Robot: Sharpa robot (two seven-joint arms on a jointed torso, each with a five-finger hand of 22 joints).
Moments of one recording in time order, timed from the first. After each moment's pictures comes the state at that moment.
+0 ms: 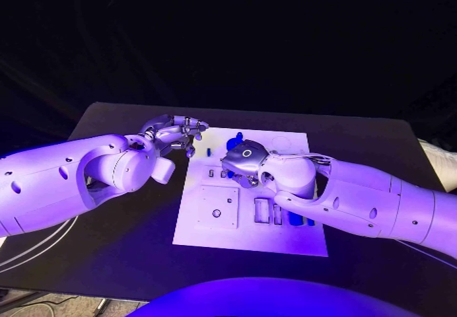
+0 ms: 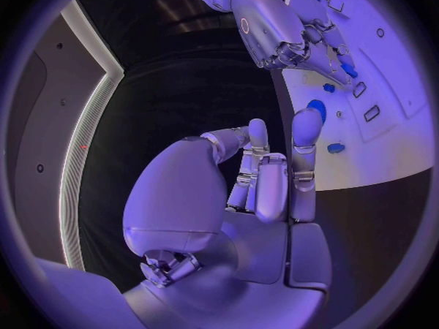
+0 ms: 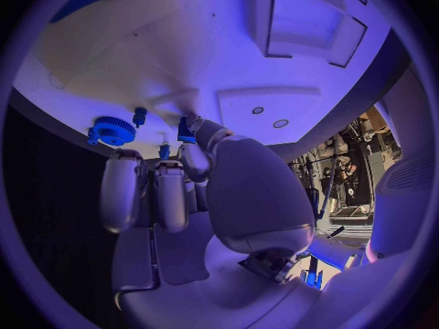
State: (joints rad) left arm 1.20 -0.94 -0.04 1.65 -0.14 -0.37 0.08; left_hand 1.27 -0.12 0.65 0.06 0.15 0.81 0.13 0.44 0.55 1.05 0.05 0.74 0.65 1.46 -0.03 1.37 1.31 0.14 1.22 0.08 0.98 0.80; right arm 1.06 -0.54 0.00 1.50 -2.17 -0.06 -0.18; right_hand 1.35 -0.13 0.39 -0.04 0.05 1.08 0.09 0.07 0.08 1.33 0.01 1.13 1.21 1.46 -0.07 1.46 1.31 0.08 1.41 0.03 1.38 1.21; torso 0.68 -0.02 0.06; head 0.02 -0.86
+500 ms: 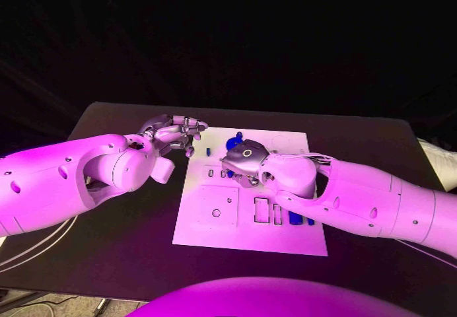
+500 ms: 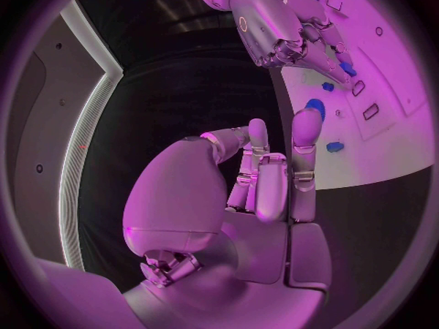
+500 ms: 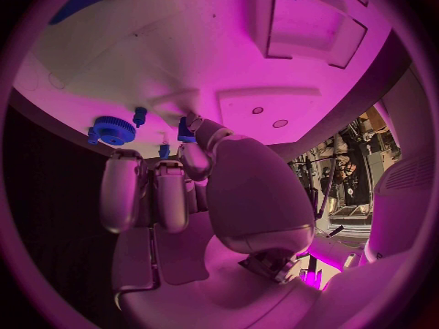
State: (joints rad) left arm 1.20 -0.94 -0.04 1.64 -0.14 -0.37 0.07; left_hand 1.27 -0.12 0.65 0.06 0.15 0.81 0.13 0.44 0.54 1.05 0.05 0.74 0.65 1.46 -0.03 1.37 1.31 0.14 1.22 0.08 0.98 0.80; right arm 1.06 -0.54 0.00 1.50 -2.17 -0.07 -0.18; right_hand 1.35 -0.14 0.39 -0.05 0.05 1.06 0.08 0.07 0.07 1.32 0.01 1.12 1.21 1.46 -0.07 1.46 1.31 0.08 1.41 0.03 1.38 1.21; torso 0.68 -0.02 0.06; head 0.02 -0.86
